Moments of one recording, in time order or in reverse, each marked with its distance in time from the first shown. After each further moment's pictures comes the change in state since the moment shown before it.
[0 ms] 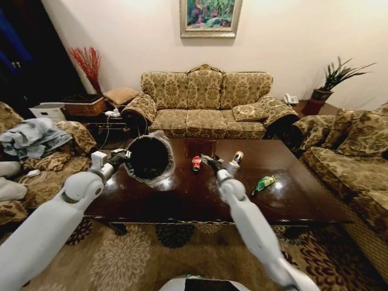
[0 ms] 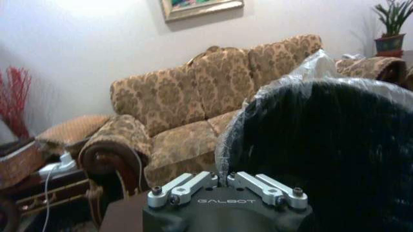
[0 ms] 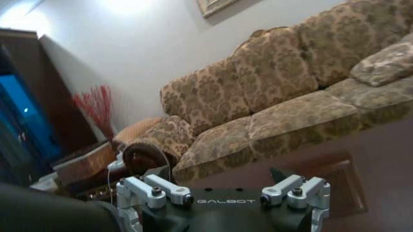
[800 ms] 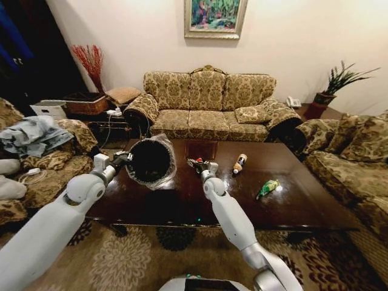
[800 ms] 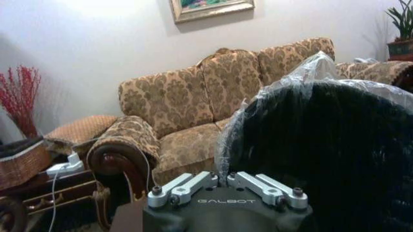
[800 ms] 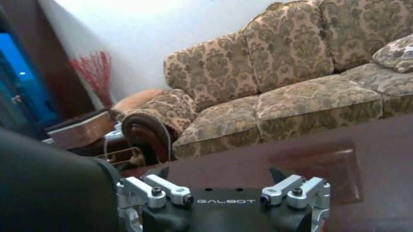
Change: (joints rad) left arm -0.007 -0.010 0.006 0.002 0.003 -0.006 0.003; right arm 0.023 0.047 -0.023 -0.107 -0.077 -0.036 0.014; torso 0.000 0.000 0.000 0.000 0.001
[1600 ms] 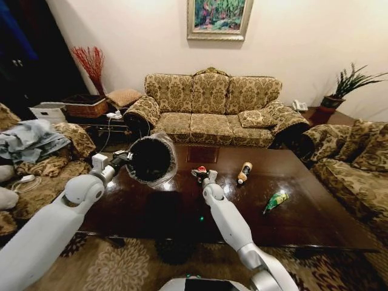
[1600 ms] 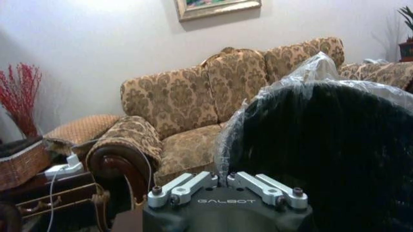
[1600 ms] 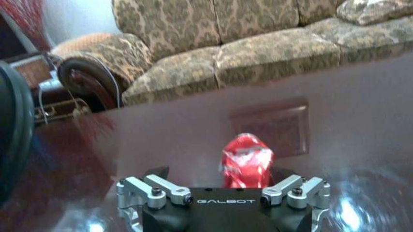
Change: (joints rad) left arm 0.027 -0.011 -0.029 -0.013 0.004 -0.009 0.005; right arm -0.047 0.017 0.023 -0.141 -0.061 -0.032 0.066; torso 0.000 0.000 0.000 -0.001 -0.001
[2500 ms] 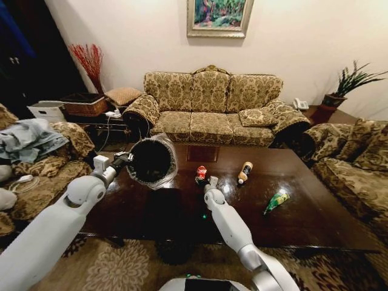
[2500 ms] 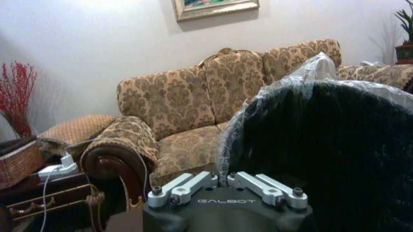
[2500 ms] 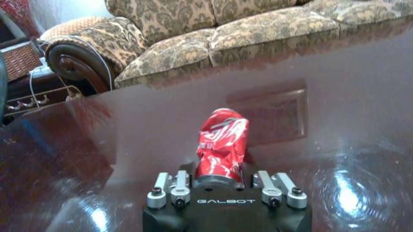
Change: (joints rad) left arm -0.016 -0.010 0.021 0.012 0.002 -0.010 0.002; right arm 0.019 -0.009 -0.003 -0.096 0.033 0.017 -0.039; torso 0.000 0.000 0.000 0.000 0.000
